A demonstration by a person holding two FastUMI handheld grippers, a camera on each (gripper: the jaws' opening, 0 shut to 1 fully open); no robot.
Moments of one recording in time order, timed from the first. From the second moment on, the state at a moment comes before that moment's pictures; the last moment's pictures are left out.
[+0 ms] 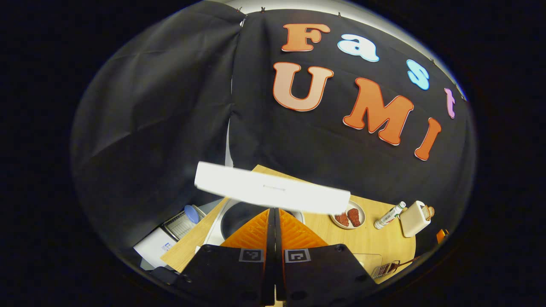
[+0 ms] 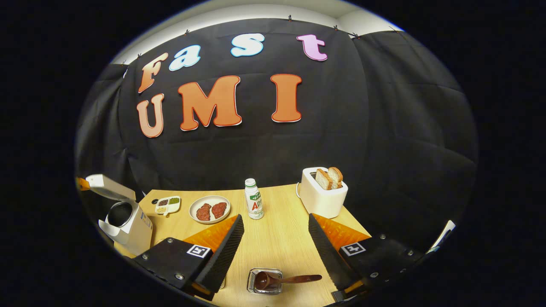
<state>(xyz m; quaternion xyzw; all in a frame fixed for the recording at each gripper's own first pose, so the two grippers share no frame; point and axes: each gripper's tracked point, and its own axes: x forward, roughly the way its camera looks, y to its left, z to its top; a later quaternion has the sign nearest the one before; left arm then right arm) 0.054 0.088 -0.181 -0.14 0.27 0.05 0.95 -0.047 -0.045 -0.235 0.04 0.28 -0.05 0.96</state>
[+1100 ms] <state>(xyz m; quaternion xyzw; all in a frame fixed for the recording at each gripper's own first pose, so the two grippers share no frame) 0.017 -0.051 -0.066 0.05 0.06 -0.04 1.00 -0.125 -0.062 -0.354 0.11 0.38 -0.10 0.91</state>
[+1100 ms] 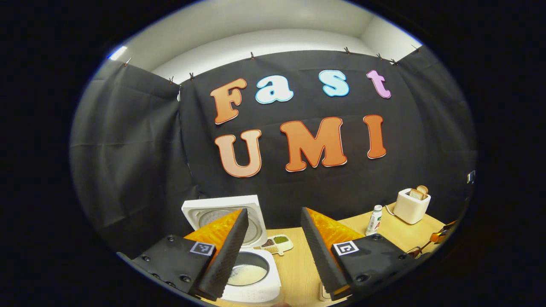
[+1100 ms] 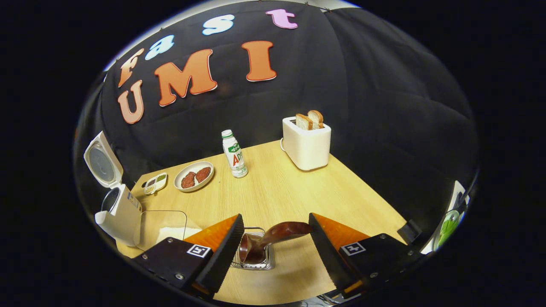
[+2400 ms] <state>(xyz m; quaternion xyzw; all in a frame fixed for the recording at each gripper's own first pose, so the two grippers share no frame) -0.003 0.012 -0.099 0.01 0.09 0.02 1.00 -0.060 0.024 -0.226 0.20 0.27 -0.02 0.94</state>
